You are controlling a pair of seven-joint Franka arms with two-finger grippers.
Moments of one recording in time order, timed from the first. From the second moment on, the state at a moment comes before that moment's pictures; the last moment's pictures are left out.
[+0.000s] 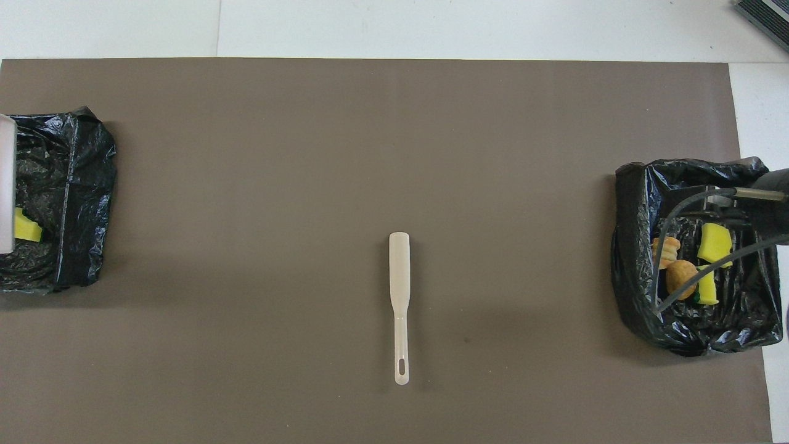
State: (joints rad) left arm 0.25 0.22 -0.04 -1.44 0.59 1.81 1.68; right arm 0.02 -0.13 -0.01 -1.72 0.01 1.69 0.21
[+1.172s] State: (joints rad) left arm -0.06 0.14 -0.05 -1.68 0.08 1.77 0.50; right arm -0.04 -0.12 -0.07 -1.71 0.00 1.68 0.20
